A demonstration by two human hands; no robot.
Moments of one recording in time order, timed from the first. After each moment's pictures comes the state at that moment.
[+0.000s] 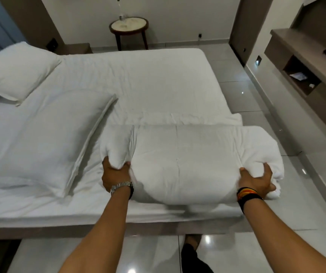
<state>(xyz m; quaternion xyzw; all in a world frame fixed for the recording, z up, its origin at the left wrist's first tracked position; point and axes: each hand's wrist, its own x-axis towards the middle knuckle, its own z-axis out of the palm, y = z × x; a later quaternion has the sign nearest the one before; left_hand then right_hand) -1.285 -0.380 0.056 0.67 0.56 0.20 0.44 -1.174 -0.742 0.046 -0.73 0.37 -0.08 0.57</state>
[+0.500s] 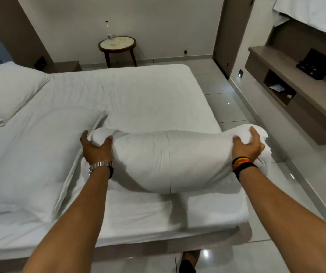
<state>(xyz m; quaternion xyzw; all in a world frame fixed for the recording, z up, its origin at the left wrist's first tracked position) -1.199 -0.321 0.139 0.67 0.41 0.33 0.52 -1.075 -0.726 0.138 -0.75 0.22 -0.16 0.60</state>
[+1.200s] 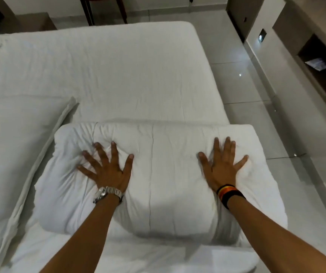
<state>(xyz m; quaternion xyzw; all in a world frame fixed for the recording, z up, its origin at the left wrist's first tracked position) -1.012 -0.348 -0.063 0.94 0.34 0.05 0.07 -0.899 -0.677 -0.042 -0.98 -0.05 0.06 0.19</state>
